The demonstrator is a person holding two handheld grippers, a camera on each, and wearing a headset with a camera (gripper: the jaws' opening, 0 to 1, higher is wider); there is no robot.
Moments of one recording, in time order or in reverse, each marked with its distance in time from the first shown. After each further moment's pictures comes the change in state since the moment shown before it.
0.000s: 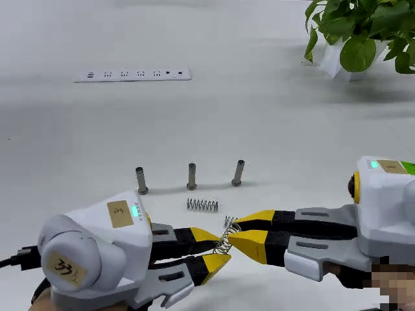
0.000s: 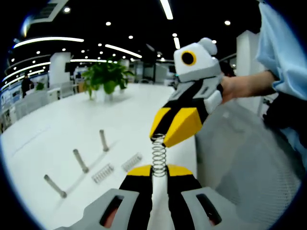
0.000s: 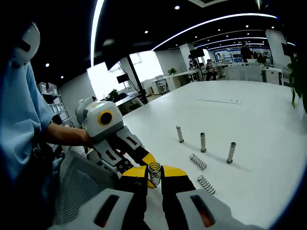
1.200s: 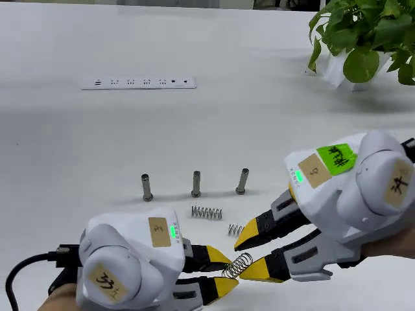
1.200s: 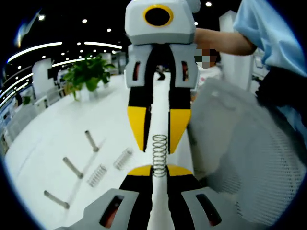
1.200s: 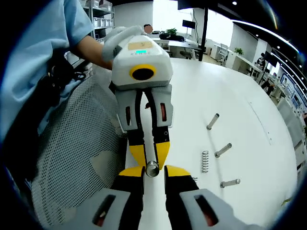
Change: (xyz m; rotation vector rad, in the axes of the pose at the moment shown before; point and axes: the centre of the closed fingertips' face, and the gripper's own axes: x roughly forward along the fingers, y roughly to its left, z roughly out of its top) left arm 0.007 -0.016 -0.014 0.160 0.132 -0.088; right arm 0.005 0.012 -0.034 -0.604 0.547 0.294
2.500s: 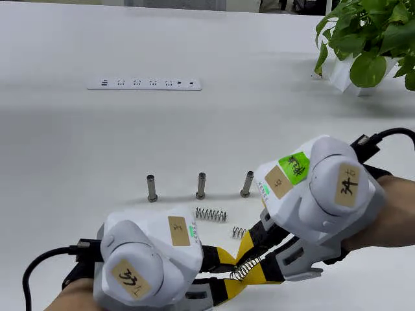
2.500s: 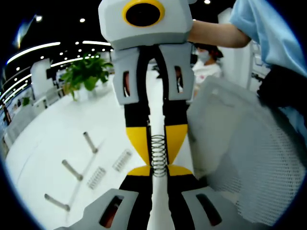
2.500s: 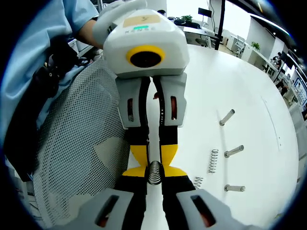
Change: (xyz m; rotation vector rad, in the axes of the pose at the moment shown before) left arm 0.005 -0.001 0.003 0.011 0.017 -0.003; right arm 0.011 0.006 -0.009 -0.049 0.127 0.106
